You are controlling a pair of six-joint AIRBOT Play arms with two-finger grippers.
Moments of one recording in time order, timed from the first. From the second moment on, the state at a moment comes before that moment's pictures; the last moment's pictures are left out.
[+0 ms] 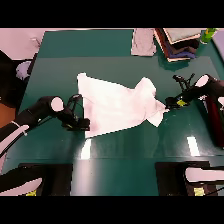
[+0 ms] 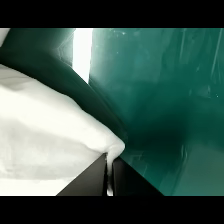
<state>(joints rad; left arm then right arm) -0.43 -1.21 0.78 1.17 -1.10 -1.75 -0.15 -1.47 1.05 -1.25 1.17 1.25</state>
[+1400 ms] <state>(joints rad) -0.33 -0.84 1.90 1.43 -1.12 -1.66 -0.15 -0.91 1.67 -1.25 1.12 1.30</state>
